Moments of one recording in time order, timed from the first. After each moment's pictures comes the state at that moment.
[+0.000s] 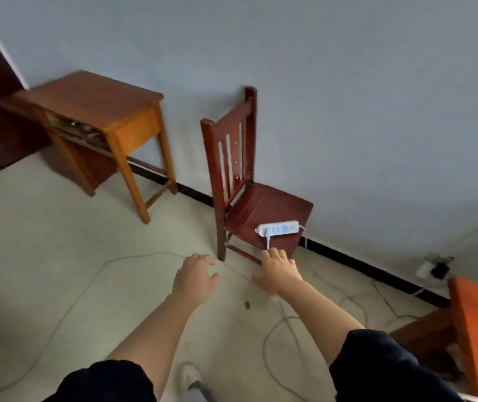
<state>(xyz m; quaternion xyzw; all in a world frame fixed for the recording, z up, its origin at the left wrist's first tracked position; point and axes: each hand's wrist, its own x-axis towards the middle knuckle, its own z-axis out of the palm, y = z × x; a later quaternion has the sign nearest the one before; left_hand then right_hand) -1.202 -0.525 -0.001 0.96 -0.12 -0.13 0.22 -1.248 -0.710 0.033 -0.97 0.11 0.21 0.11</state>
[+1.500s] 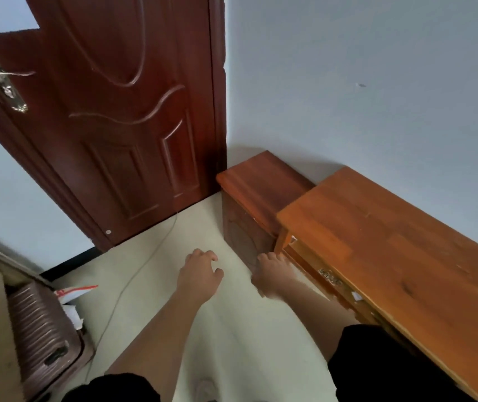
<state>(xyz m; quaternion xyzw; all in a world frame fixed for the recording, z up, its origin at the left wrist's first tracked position) -0.297 0.323 0.012 0.96 0.13 -0.07 0.25 -0.264 0.148 0.027 -0.96 -0.10 0.24 0.10</state>
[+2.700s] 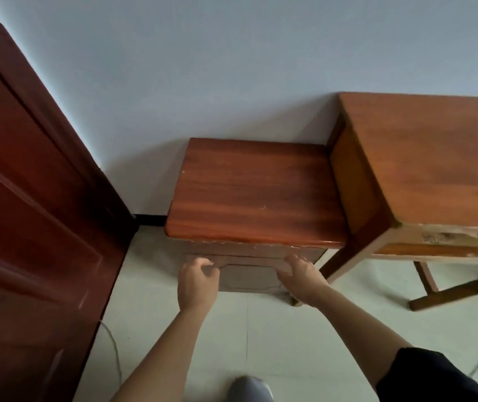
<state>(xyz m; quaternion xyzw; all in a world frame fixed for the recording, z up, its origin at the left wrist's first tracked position) 0.151 0.472 -0.244 0.92 -0.08 -0.17 0.34 0.029 0.297 -0.229 -0.86 0.38 0.15 0.30</state>
